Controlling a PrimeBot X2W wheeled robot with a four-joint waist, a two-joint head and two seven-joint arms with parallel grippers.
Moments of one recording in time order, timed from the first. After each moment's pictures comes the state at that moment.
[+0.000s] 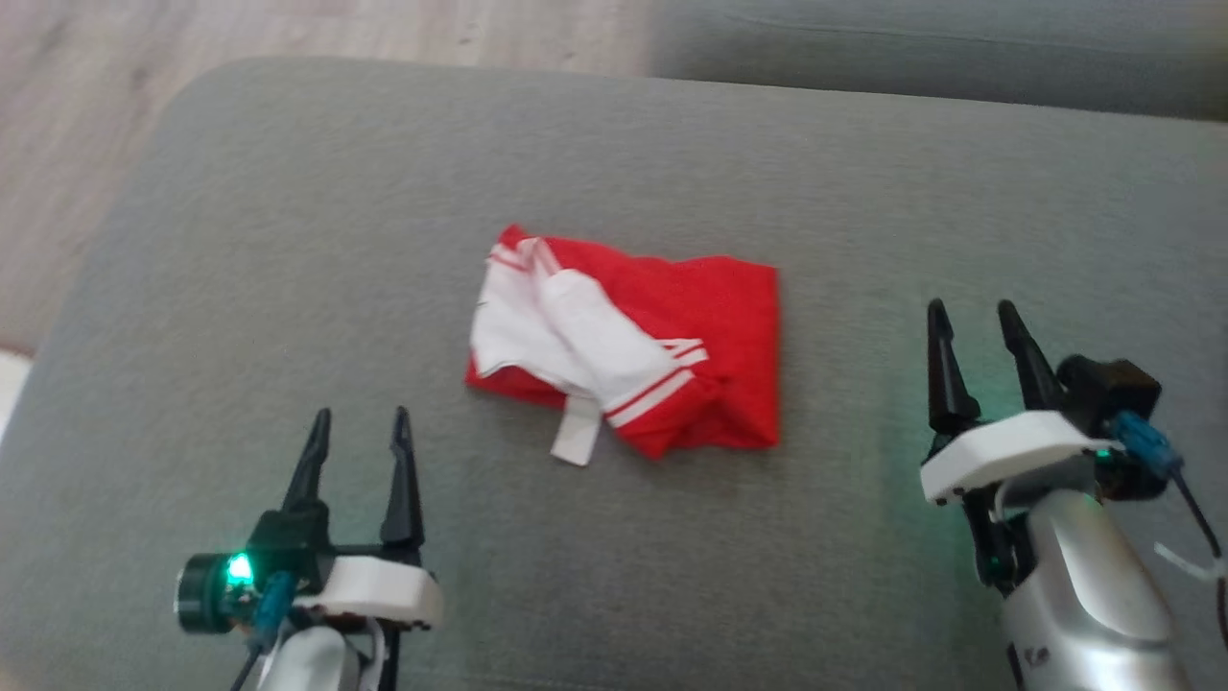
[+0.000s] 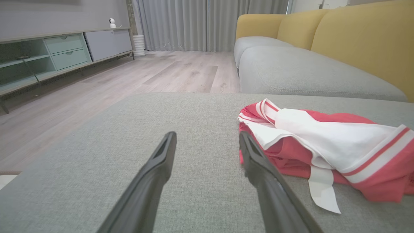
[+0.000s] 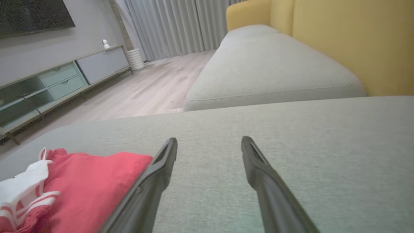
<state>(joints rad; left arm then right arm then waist) -0.14 0.04 -0.17 0.40 -0.15 0.04 -0.25 -0.37 -0.06 0.03 0.66 0.21 0.13 -0.25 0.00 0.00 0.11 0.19</state>
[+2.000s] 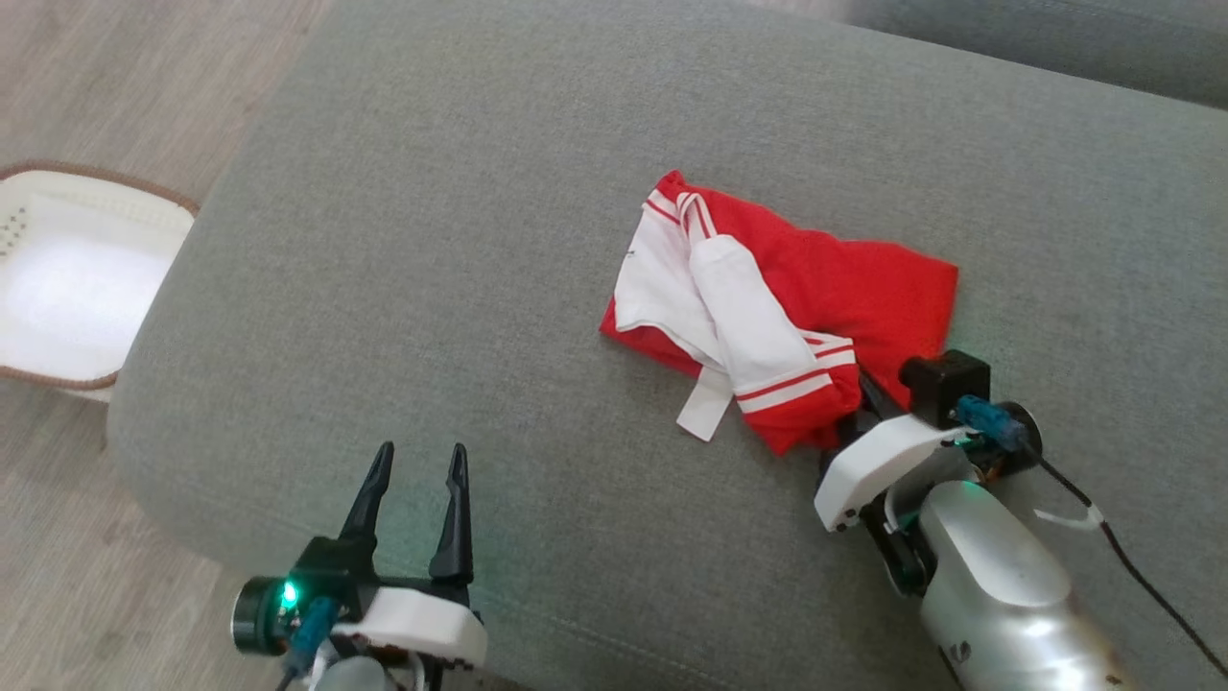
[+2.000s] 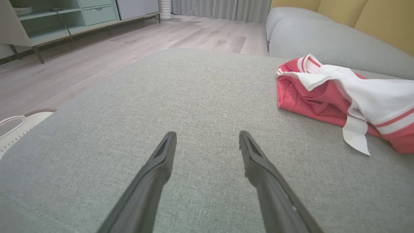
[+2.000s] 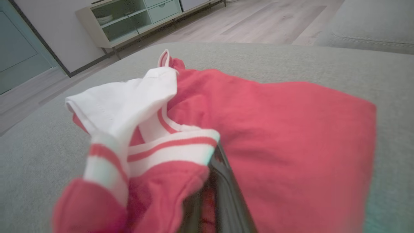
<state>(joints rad) -0.10 0.04 -0.26 0.41 -0.21 0.01 -0.25 -0.47 -0.06 0.35 0.84 0.25 0.13 -0.25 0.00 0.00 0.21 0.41</state>
